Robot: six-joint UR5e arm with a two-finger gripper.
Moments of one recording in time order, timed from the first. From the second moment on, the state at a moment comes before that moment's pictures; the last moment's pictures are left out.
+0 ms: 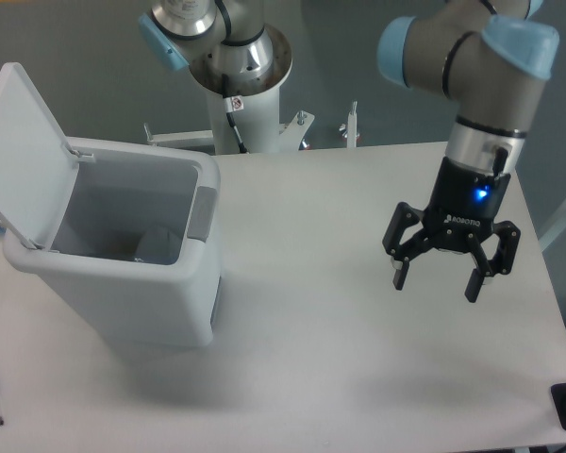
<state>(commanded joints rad) 2.74 -1.95 -1.44 -1.05 1.11 0.89</state>
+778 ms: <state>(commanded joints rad) 2.78 -1.97 -1.41 -1.27 1.57 1.60</state>
